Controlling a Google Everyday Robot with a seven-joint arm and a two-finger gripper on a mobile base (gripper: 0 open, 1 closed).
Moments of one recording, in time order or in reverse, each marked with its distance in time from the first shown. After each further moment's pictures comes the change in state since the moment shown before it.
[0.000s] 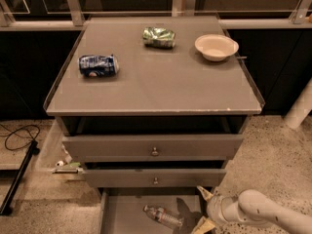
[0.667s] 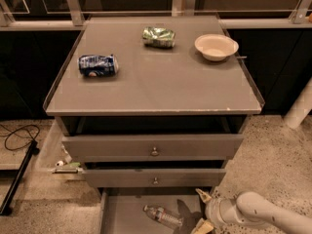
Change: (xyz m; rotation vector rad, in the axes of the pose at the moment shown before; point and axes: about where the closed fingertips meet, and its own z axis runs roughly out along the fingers) arm 0.009 0.006 0.012 -0.024 -0.005 0.029
